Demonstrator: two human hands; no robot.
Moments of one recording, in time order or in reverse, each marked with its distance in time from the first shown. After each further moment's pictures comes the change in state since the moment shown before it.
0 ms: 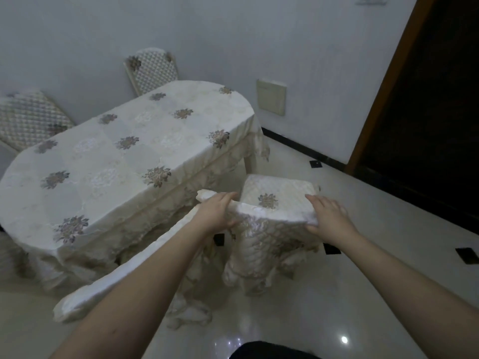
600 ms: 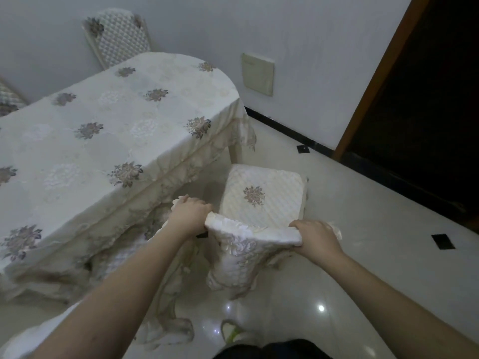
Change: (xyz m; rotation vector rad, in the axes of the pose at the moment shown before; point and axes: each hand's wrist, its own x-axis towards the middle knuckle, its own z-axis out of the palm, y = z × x) left_hand 0.071 -0.052 0.035 0.362 -0.151 0.081; right_hand 0.039 0.004 0.034 0.006 -0.067 -0.014
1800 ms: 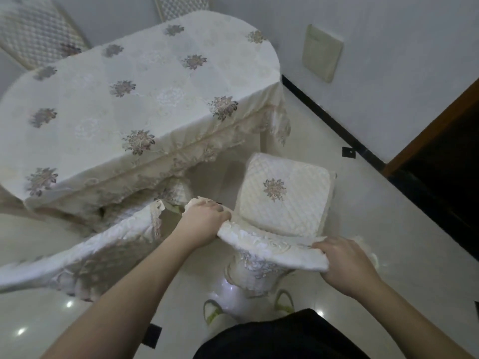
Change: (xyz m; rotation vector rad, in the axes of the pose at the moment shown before) left_hand 0.040 0.092 -0.001 -0.162 0.037 -0.098; right_hand 0.063 0.126 -0.040 -0.029 -0.135 -0.360
